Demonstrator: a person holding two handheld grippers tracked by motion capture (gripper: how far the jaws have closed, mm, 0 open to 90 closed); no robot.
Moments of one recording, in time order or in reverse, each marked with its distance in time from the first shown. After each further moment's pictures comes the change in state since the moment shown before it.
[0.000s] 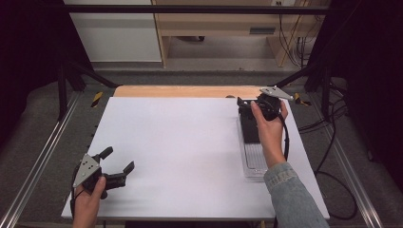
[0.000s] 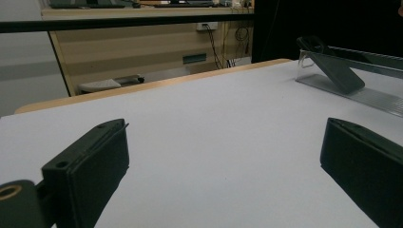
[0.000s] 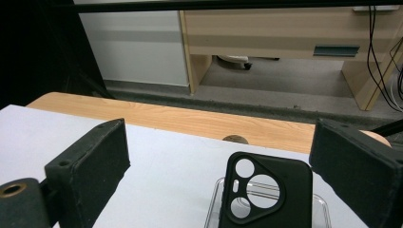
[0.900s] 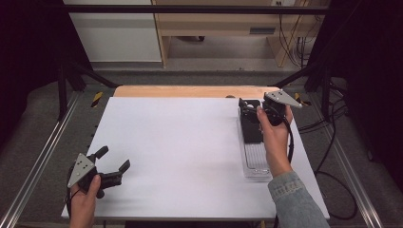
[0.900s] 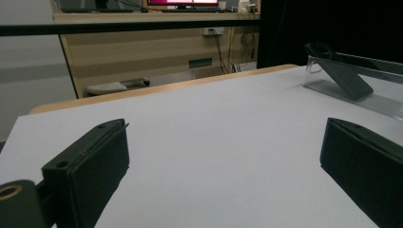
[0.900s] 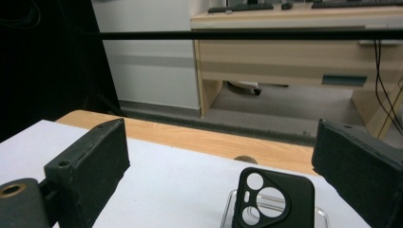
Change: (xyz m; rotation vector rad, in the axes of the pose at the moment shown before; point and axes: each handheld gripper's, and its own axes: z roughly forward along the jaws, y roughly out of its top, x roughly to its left) left arm 0.008 0.000 -0.006 -0.022 0.016 0.002; right arm 0.007 0.004 -0.034 -0.111 0.053 -0.022
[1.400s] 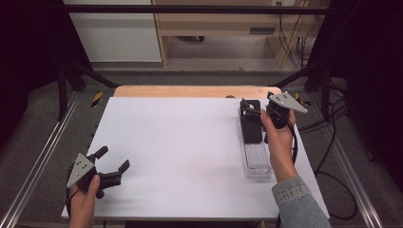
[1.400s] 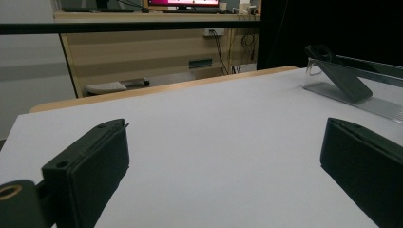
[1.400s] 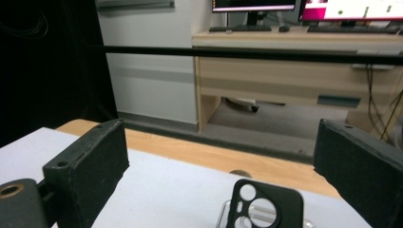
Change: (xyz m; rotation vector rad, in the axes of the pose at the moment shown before) left arm 0.001 0.000 -0.001 -0.004 0.005 -0.026; right arm -0.001 0.000 -0.014 -0.071 0.000 -0.042
